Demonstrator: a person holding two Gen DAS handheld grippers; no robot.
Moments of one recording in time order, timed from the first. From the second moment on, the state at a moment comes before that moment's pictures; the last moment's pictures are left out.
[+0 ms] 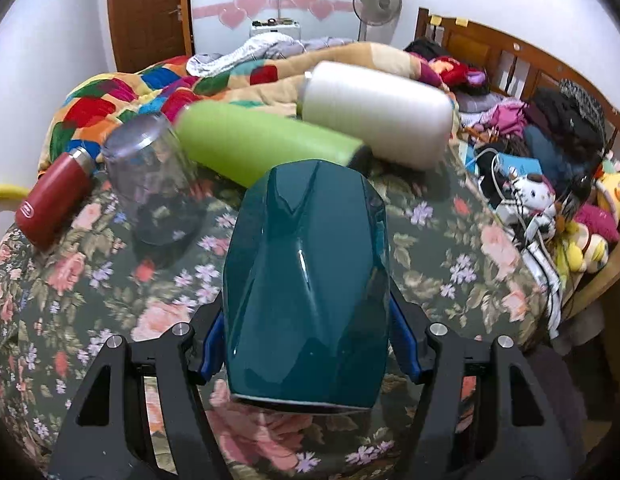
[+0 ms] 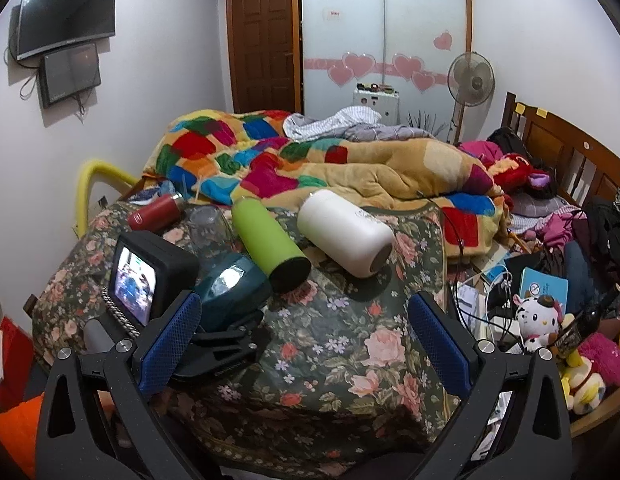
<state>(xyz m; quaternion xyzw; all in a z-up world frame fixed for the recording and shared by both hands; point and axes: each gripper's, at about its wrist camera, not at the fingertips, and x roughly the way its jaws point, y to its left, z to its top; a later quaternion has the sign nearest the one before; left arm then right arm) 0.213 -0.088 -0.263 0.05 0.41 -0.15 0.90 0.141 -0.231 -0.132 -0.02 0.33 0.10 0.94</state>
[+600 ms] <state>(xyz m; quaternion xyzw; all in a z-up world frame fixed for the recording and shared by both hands) 0.203 -0.086 -0.259 0.03 0.44 -0.19 0.88 0.151 -0.231 -0.148 -0.02 0.36 0.09 0.93</state>
